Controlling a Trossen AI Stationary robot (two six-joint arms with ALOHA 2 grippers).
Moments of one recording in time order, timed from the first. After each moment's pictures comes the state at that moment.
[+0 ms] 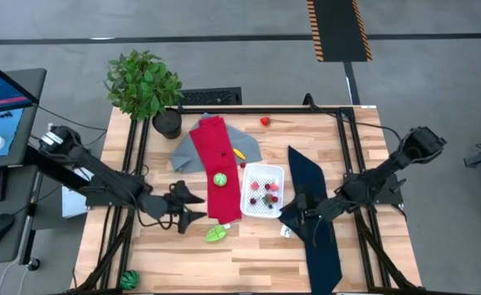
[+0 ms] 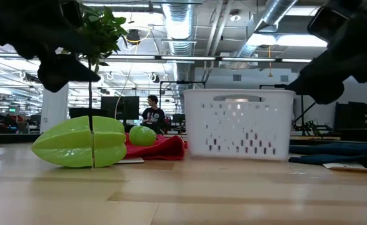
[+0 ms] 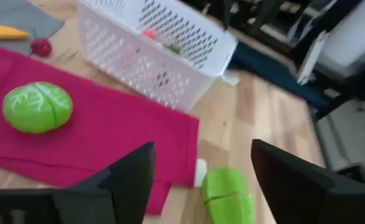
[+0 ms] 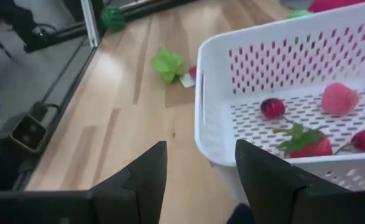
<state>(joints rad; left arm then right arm) -0.54 1.15 0.38 0.31 -0.51 -0.73 0.57 1.33 0.33 0.52 0.40 0.48</state>
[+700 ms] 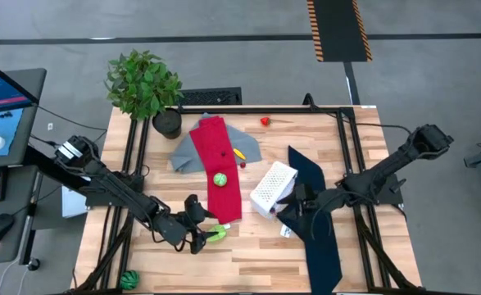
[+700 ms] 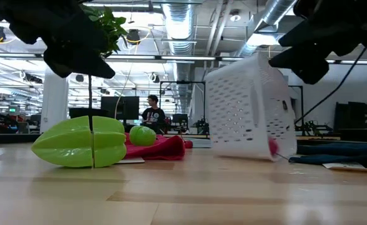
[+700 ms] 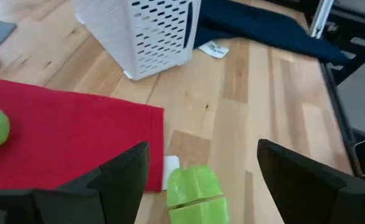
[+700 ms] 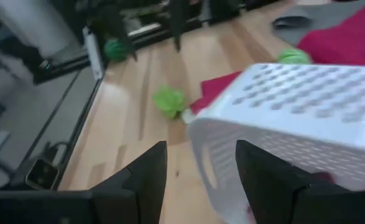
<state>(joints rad) -0.63 1.47 0.70 0.12 -0.57 -0.68 0.50 1.20 0.42 0.36 0.36 0.47</state>
